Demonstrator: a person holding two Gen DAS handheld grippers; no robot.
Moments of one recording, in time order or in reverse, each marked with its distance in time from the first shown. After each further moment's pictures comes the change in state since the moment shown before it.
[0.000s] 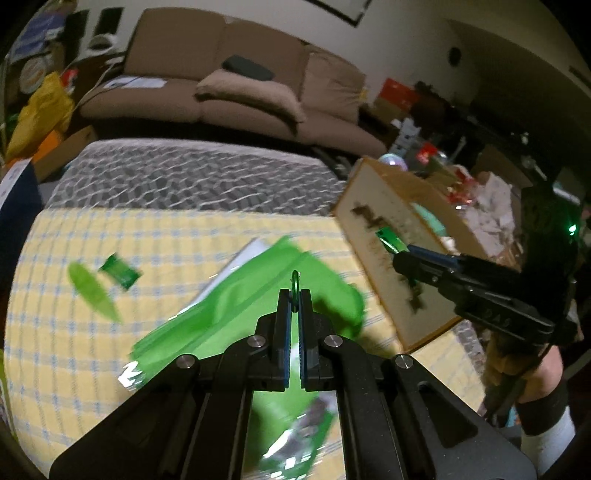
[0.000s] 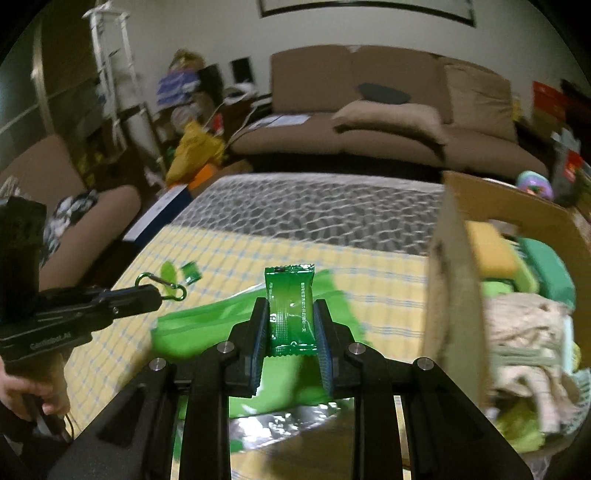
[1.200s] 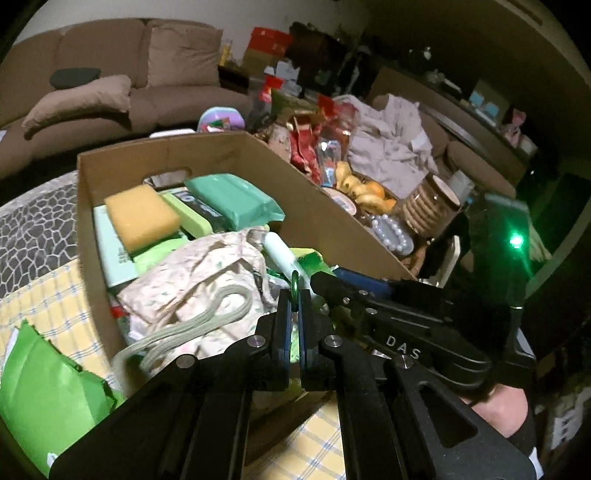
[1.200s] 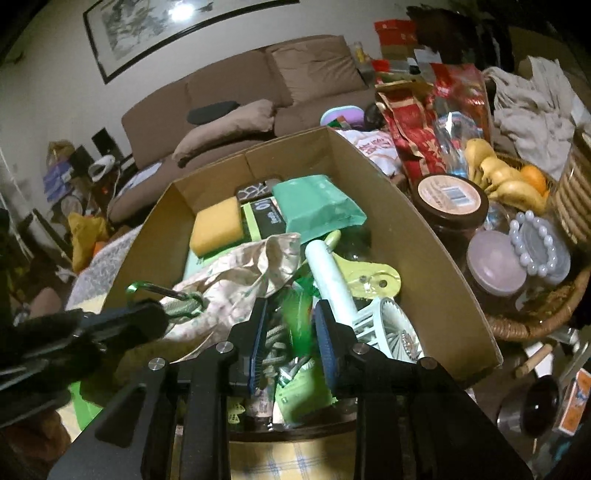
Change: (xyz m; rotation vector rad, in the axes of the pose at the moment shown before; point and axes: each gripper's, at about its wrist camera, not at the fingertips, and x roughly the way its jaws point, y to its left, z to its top) left arm 0.161 -0.298 0.024 0.317 0.171 -0.262; right arm -0.105 -0.246 -0.078 0.434 -0.068 -0.264
